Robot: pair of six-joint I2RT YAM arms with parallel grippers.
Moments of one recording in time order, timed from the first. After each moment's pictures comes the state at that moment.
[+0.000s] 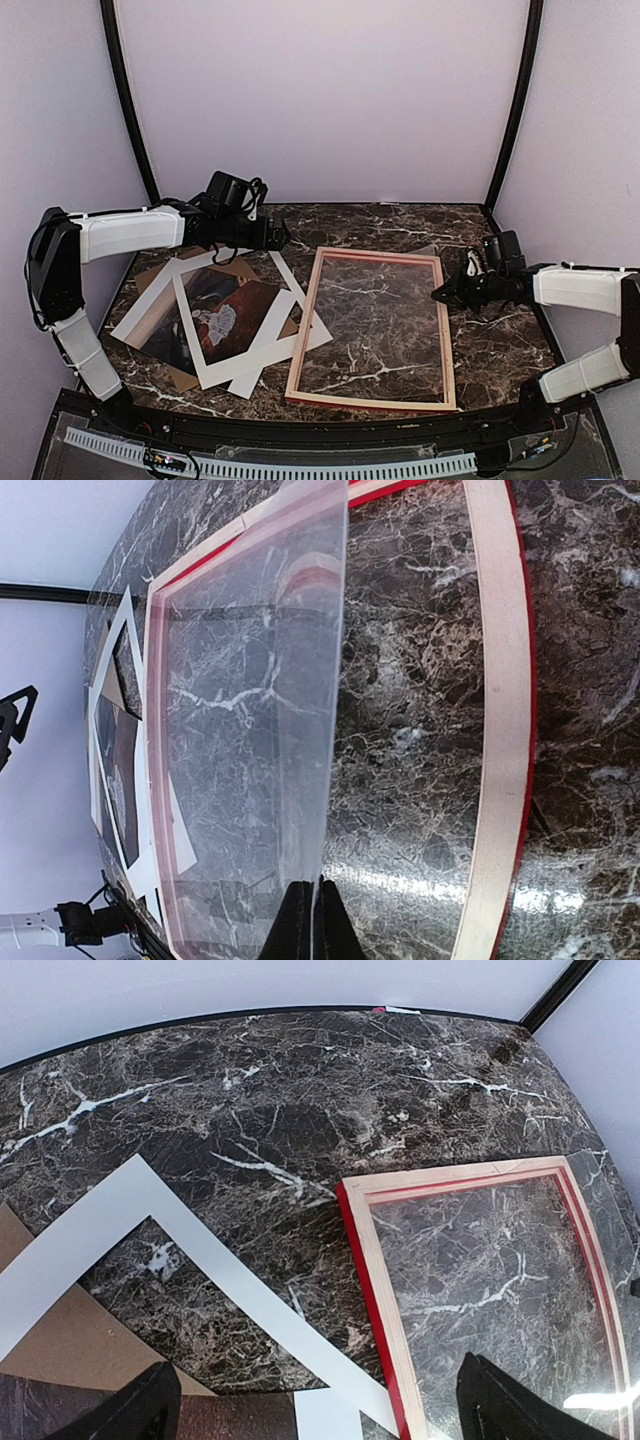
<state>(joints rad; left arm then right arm) -0.58 1.72 1.27 -0.25 0.01 -0.34 0.26 1.28 0.58 -0.14 -0.47 0.70</state>
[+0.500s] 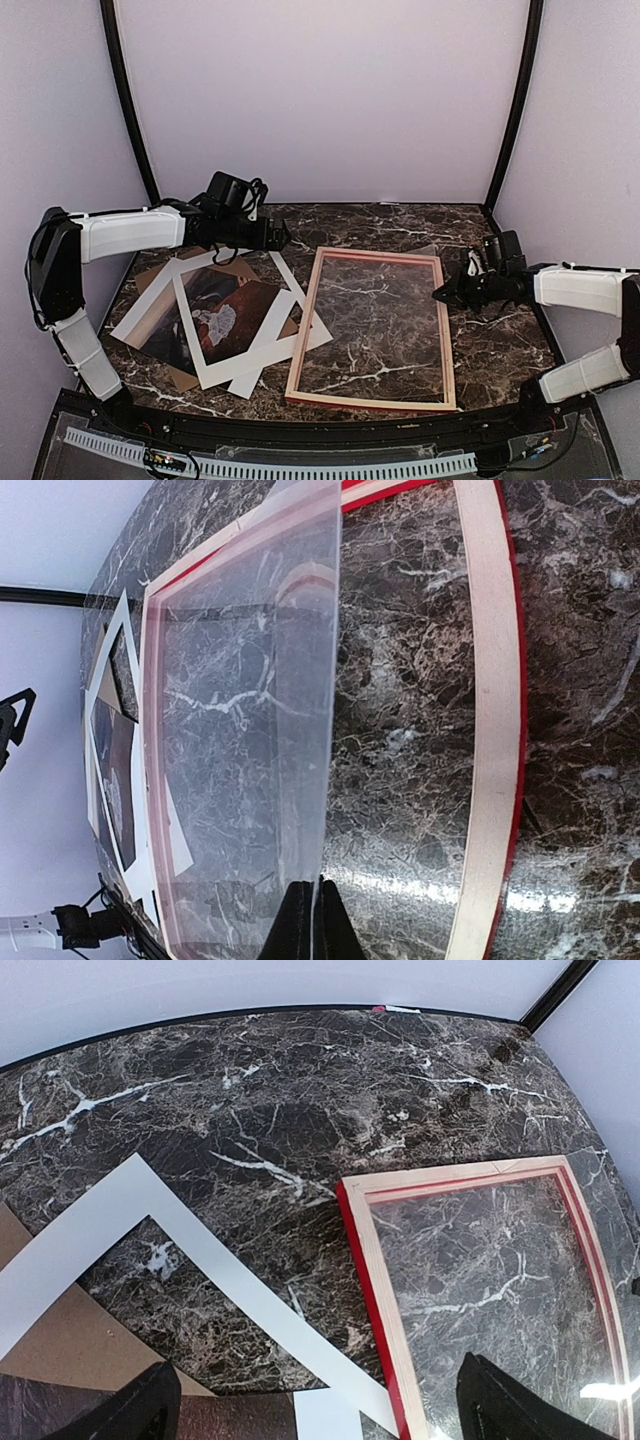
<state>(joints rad) -0.58 1.73 1.27 -0.24 0.01 -0.34 0.26 1.27 0.58 -0.15 -0.45 0.70</state>
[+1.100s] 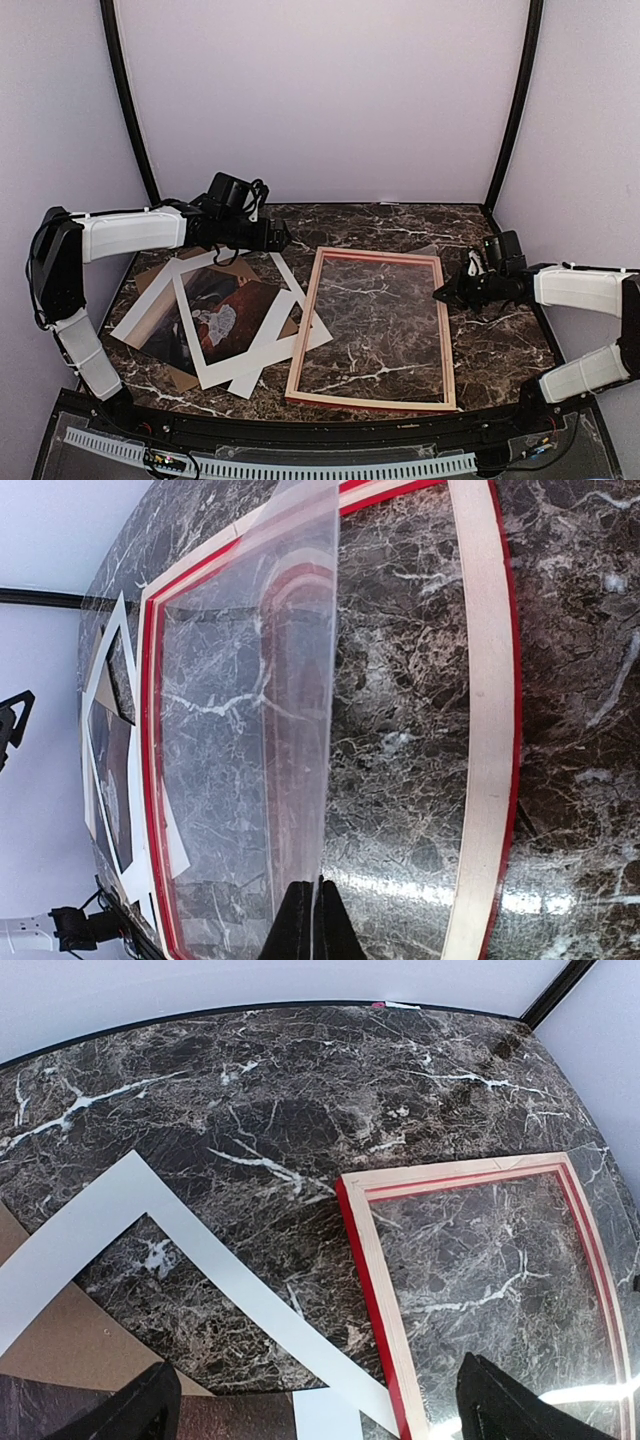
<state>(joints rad) -0.58 1.73 1.27 -0.24 0.01 -0.34 0.26 1.27 0.58 -0.16 -0.44 0.69</state>
